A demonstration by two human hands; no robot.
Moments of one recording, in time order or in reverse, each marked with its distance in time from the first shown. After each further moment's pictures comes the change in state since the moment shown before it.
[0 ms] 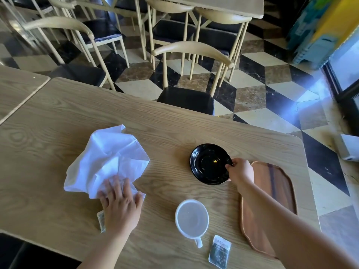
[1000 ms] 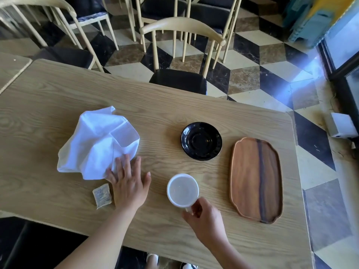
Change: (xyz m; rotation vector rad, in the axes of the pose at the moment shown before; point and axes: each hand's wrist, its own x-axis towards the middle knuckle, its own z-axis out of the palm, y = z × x) left_hand -0.016 0.031 0.011 -0.015 0.071 0.154; right_hand -0.208 0.070 0.044 0.060 -0.221 -0.211
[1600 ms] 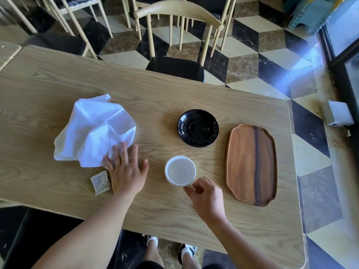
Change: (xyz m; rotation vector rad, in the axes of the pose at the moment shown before) left_hand 0.000 -0.001 0.003 -0.016 -0.001 -0.023; right_hand 0.009 -0.002 -0.007 0.058 0.195 -0.183
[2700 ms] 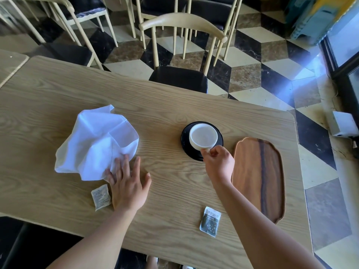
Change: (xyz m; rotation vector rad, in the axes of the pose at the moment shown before) left_hand 0.001 -0.001 0.002 0.000 -0.024 -0.008; right_hand 0.135 -0.022 -0.007 0.065 0.267 0.215
